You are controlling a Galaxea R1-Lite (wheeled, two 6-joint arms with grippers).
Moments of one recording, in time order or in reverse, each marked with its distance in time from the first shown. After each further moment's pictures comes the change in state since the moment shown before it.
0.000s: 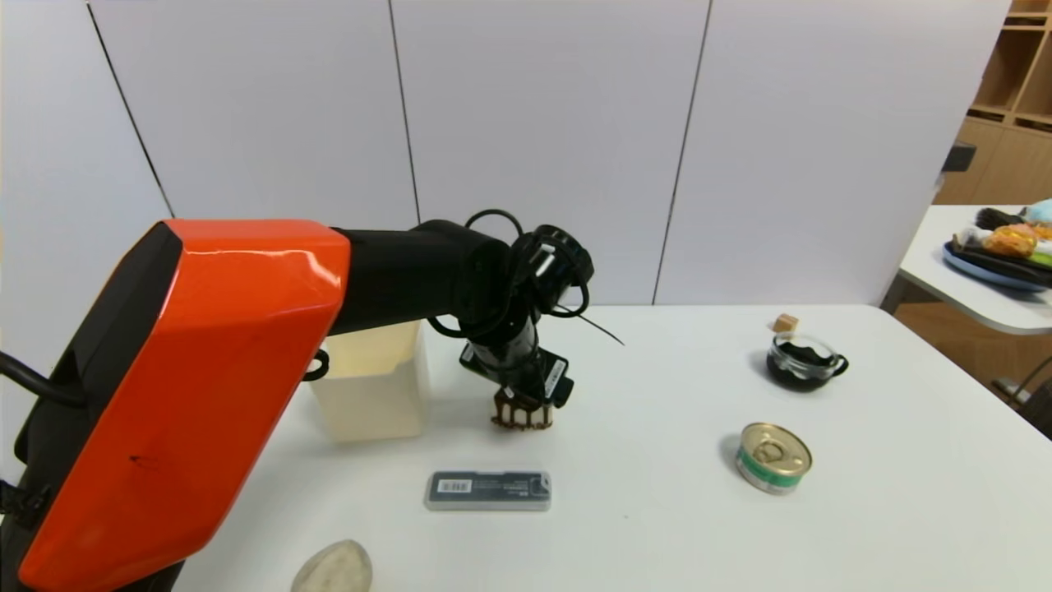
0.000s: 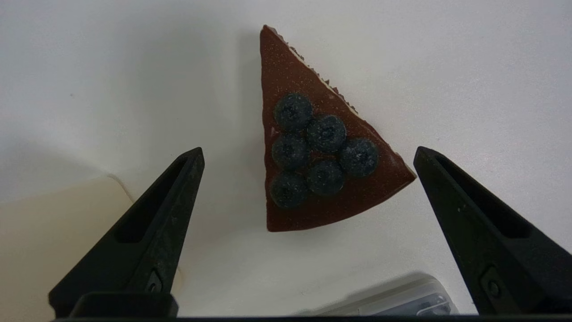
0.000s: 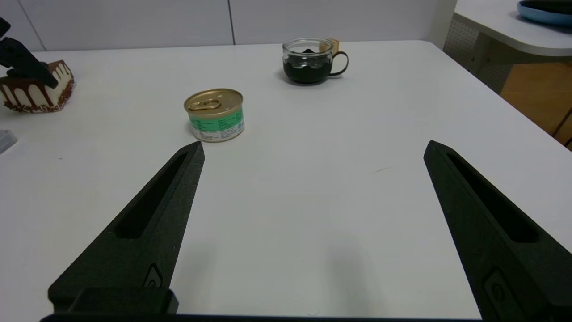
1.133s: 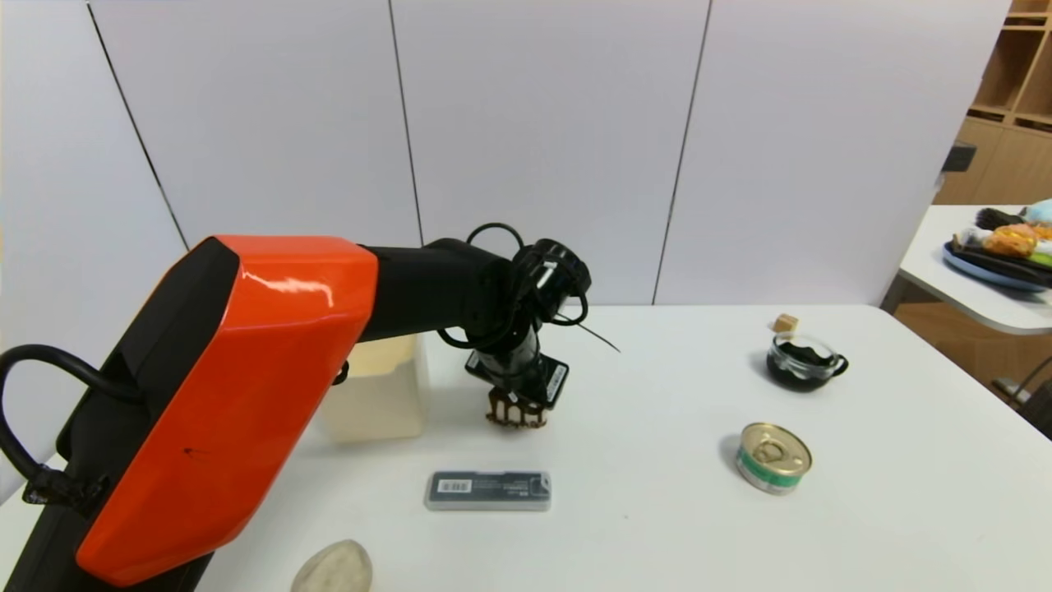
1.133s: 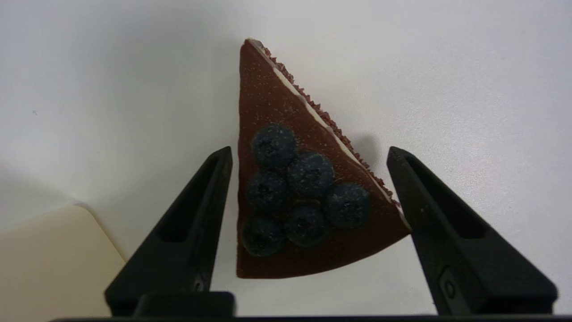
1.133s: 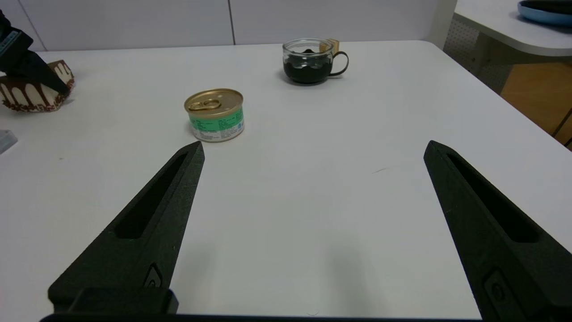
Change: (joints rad) left arm 0.018 0.051 0.000 -0.055 -0.015 -0.003; right arm 0.000 0.000 0.000 0.000 0.000 0.000
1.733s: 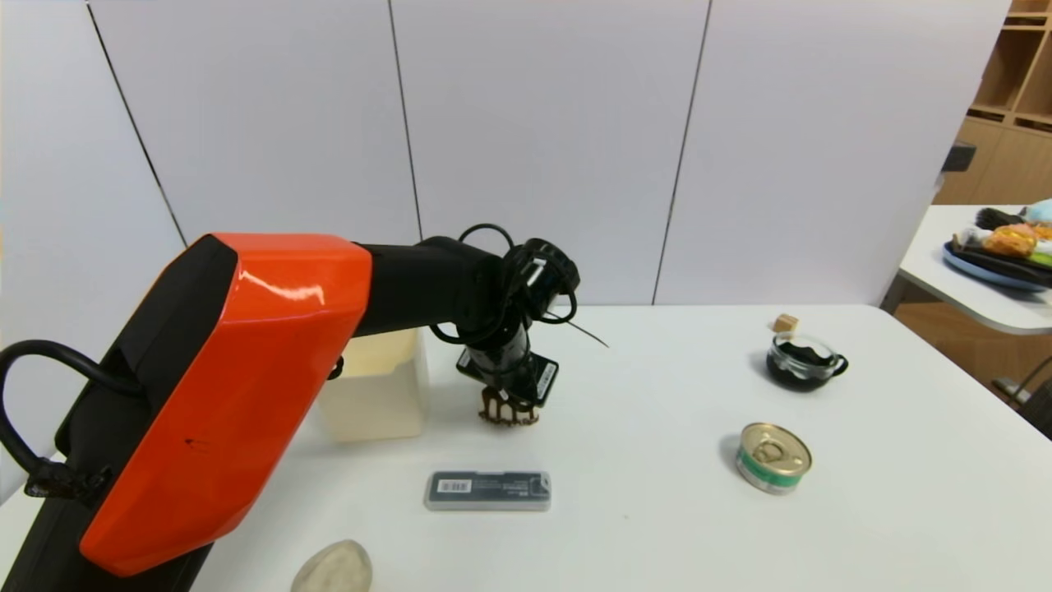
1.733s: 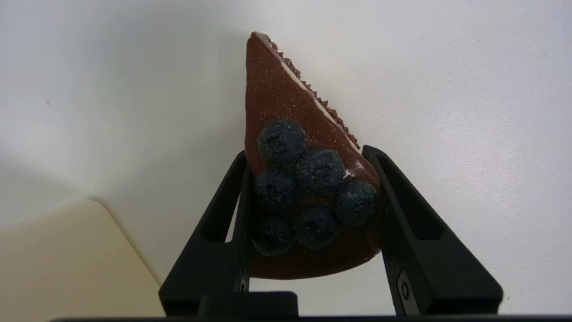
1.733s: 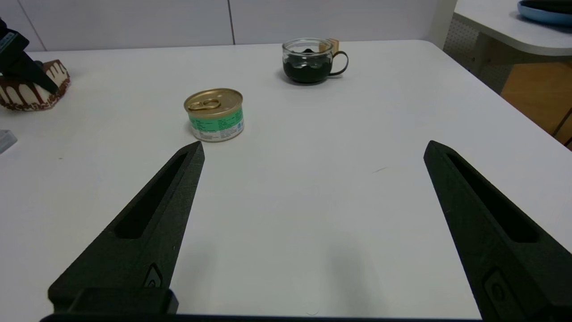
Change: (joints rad) left arm 0.025 0.004 0.000 0.016 -0.001 0.002; right arm 0.000 0.000 0.000 0.000 0.000 0.000
